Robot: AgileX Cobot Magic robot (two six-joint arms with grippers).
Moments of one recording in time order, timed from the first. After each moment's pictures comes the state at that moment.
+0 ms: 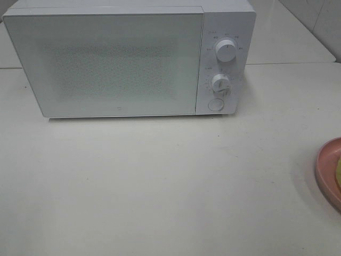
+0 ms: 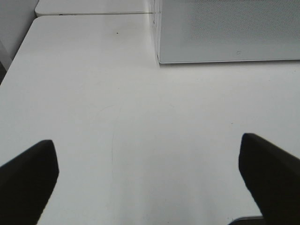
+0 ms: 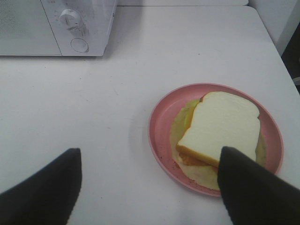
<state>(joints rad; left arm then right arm) 0.02 0.00 -0.50 -0.09 1.04 0.06 0.06 0.00 -0.51 -0.02 1.04 0.04</state>
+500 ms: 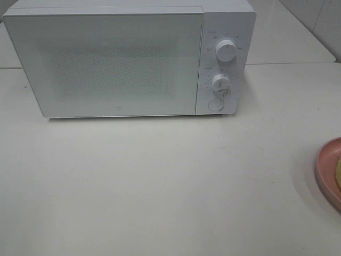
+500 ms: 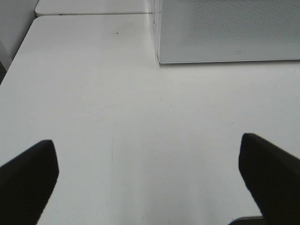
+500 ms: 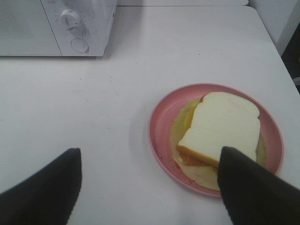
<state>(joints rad) 0.02 0.00 -0.50 -0.09 1.04 0.06 0.06 0.00 -0.51 -0.02 1.04 0.04</state>
